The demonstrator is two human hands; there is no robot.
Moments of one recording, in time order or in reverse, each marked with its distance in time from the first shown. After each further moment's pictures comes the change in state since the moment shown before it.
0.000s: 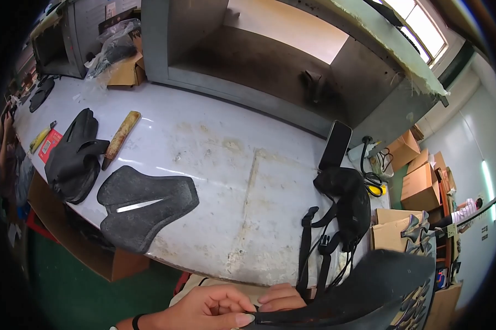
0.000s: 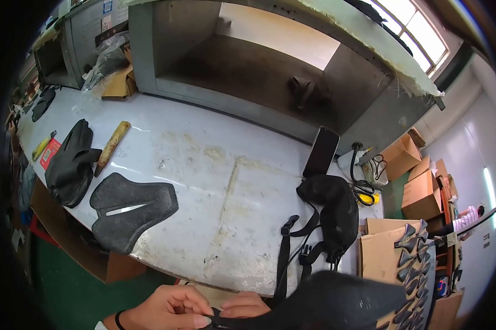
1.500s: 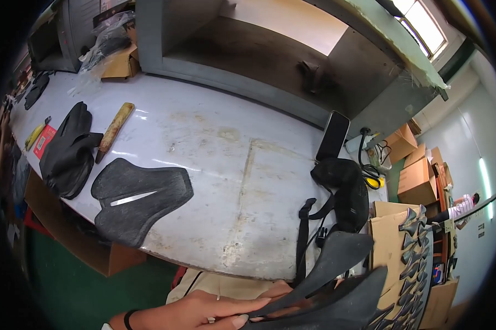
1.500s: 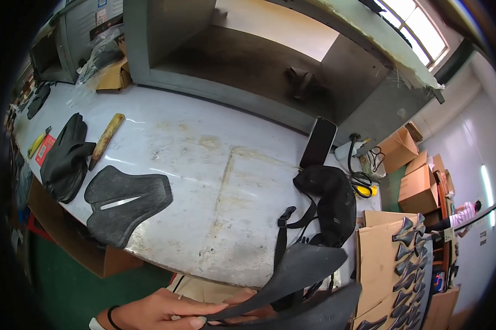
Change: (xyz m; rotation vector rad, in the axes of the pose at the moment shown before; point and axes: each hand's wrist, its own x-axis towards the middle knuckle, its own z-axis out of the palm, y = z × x) left_hand -0.002 0.008 -0.001 0.467 -0.100 0.194; right_hand 0.017 0.002 -0.027 0.633 -0.671 0.827
